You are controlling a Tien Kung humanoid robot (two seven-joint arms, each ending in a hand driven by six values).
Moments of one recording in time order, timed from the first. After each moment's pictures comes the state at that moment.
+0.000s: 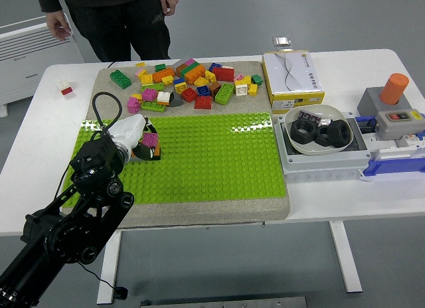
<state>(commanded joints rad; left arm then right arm) -0.48 0.01 -1.08 -1.28 2.20 -0.19 0.63 0.07 -0.10 2.27 0.27 -2.27 0.18 -0.15</state>
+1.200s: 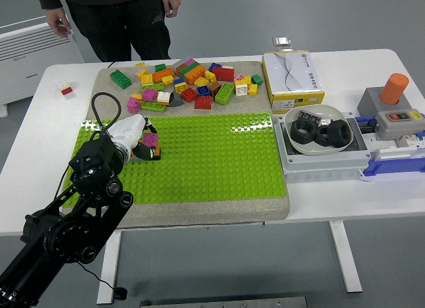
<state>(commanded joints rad) -0.48 0.01 -1.08 -1.27 2.19 -0.19 0.63 0.06 -0.10 2.27 0.27 -2.27 0.18 -0.15</state>
